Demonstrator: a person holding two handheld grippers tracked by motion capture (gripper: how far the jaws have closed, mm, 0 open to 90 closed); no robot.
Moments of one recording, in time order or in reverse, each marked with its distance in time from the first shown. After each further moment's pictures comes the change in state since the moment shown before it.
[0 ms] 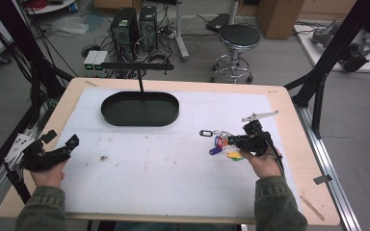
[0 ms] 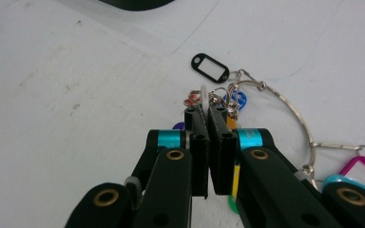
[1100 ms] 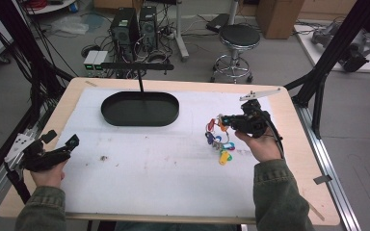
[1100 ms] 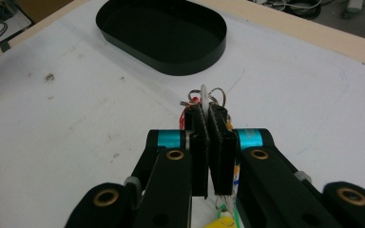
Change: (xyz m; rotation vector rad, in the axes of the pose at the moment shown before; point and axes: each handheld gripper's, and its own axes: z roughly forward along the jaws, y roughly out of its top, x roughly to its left) left arm 0.000 0.000 0.000 -0.001 0.000 -0.003; right arm 0.019 0.057 -0.028 -0.109 0.073 -0.077
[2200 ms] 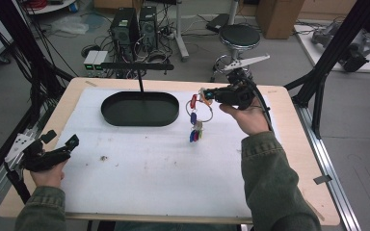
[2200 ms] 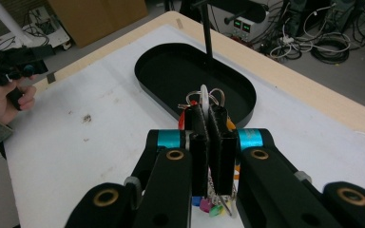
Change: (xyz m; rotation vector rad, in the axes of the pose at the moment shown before) left arm 0.001 0.000 0.000 0.001 0.007 0.007; right arm 0.018 0.082 0.004 -0.072 0.107 -0.090
